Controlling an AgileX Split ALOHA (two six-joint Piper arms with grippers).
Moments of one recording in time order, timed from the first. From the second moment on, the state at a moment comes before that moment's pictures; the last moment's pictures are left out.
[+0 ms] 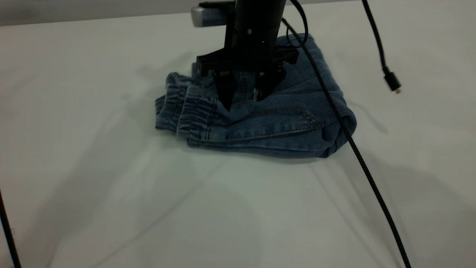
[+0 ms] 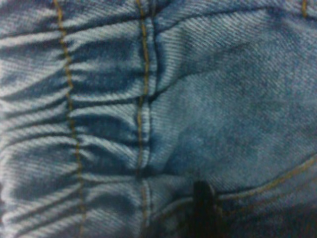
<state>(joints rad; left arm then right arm) -0.42 1.67 -1.58 0.10 0.36 0.42 0.59 2.51 -1.93 0.24 0.99 0.03</state>
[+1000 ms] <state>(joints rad) -0.42 1.59 -1.58 0.10 0.43 0.43 0.66 2.22 -1.93 0.09 1.09 0.03</state>
